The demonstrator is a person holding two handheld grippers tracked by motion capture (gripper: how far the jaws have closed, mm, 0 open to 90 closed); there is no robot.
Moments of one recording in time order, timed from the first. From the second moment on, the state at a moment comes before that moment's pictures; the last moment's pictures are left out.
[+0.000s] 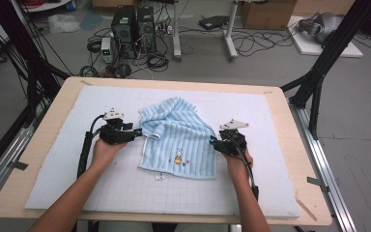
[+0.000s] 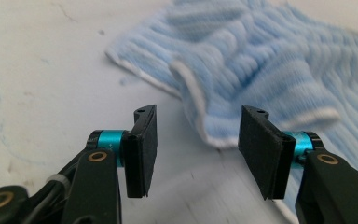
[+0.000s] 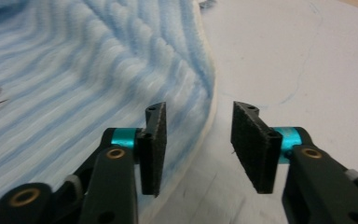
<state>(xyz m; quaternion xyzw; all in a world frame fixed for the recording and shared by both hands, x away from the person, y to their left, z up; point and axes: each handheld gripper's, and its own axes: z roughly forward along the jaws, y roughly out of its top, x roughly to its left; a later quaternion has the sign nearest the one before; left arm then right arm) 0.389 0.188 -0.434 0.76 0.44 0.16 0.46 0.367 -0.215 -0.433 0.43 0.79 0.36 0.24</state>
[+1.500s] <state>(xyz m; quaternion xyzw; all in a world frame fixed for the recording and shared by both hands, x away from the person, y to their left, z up) 0.268 0.185 -0.447 0.81 0.36 0.15 0.43 0.284 -0.189 -0.440 0.35 0.82 0.43 0.16</state>
